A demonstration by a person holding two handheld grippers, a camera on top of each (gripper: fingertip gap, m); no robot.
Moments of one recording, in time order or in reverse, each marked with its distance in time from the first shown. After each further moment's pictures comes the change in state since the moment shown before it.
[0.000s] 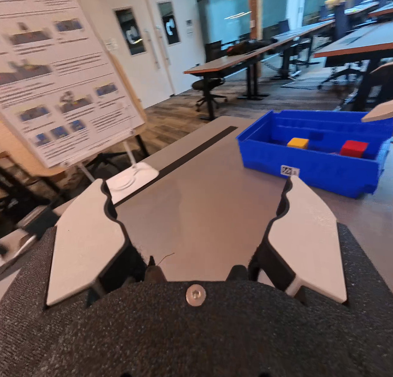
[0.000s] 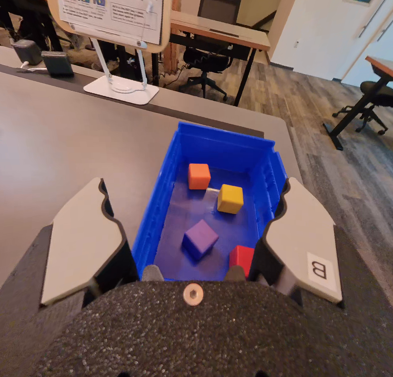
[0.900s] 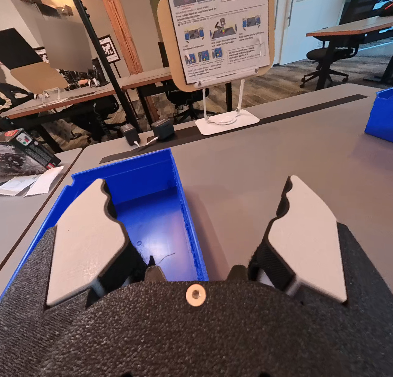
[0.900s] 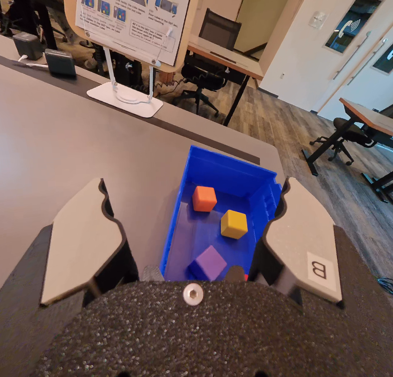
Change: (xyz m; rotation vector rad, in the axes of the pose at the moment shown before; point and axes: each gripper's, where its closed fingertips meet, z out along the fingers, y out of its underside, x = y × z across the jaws) left arm -0.119 0.090 -0.171 -0.134 -0.490 -0.111; right arm -0.039 -0.031 0.015 0.046 0.032 -0.134
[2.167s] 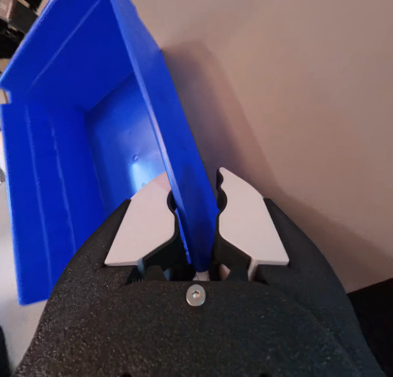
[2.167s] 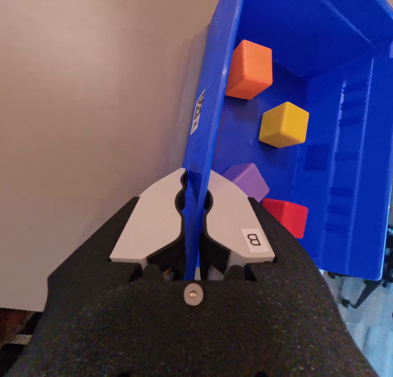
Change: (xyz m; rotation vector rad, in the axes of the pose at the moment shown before) left arm -0.008 0.139 0.012 -0.669 0.196 0.442; right arm -0.047 0.153 0.016 -0.675 -0.120 -0.194
